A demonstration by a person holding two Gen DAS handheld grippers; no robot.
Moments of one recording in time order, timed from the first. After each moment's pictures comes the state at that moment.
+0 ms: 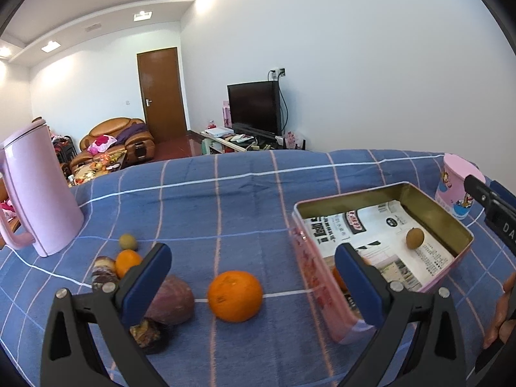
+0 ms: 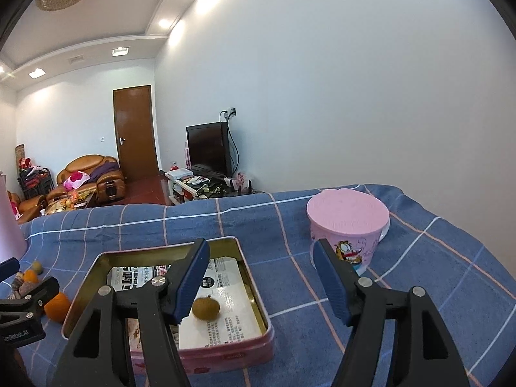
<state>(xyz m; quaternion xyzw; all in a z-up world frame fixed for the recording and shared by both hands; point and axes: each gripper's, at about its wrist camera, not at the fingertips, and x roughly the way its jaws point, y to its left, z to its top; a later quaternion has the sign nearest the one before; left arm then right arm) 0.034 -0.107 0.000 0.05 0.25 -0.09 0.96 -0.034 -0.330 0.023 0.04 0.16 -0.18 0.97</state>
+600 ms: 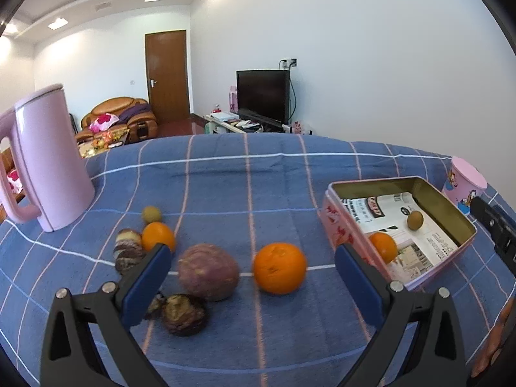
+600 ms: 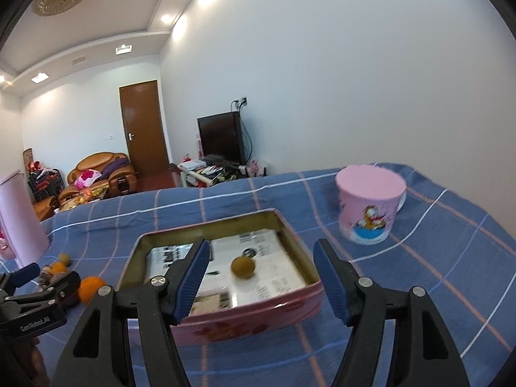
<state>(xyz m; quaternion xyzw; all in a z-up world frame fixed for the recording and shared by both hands) 0.033 -0.054 -0.006 0.02 0.29 -0.09 0.95 -0.051 -0.284 0.016 0.07 0.19 -0.15 0.97</state>
